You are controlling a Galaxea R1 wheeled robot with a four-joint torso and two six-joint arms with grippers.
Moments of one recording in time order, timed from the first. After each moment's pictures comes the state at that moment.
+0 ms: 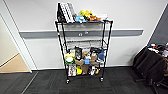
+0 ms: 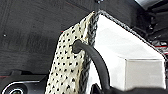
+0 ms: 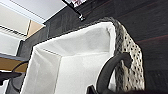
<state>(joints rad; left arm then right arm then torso) 0.90 2.59 -2.02 -0.34 0.22 -0.16 -0.99 2.60 -1.92 0.16 0.01 0.04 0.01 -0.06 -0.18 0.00</state>
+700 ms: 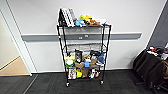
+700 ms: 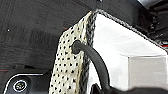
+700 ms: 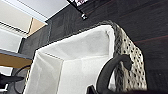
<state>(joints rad) 0.98 2.57 -2.01 -0.34 0.18 -0.15 -1.02 2.60 -1.91 0.16 -0.01 0.03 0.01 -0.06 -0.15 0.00</state>
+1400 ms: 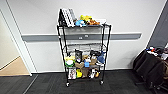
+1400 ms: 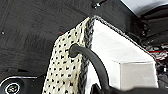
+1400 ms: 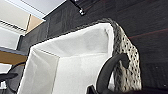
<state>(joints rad) 1.02 2.52 -1.90 -0.34 0.06 -0.13 -1.05 2.60 -1.91 0.16 -0.02 0.03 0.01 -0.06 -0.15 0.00</state>
